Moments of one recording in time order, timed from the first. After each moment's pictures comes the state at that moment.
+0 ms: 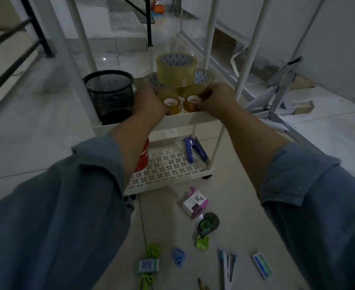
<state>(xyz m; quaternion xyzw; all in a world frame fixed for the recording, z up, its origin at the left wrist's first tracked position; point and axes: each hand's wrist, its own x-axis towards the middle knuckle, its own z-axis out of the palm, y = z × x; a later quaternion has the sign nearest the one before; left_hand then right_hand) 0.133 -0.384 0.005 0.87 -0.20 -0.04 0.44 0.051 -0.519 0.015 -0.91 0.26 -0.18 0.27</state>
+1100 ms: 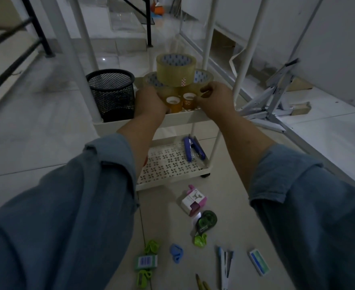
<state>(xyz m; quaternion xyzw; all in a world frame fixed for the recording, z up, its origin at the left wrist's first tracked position) 0.139 -0.390 -0.005 0.90 -0.19 0.02 0.40 0.051 -0.516 0.004 -0.87 0.26 -0.28 0.31</state>
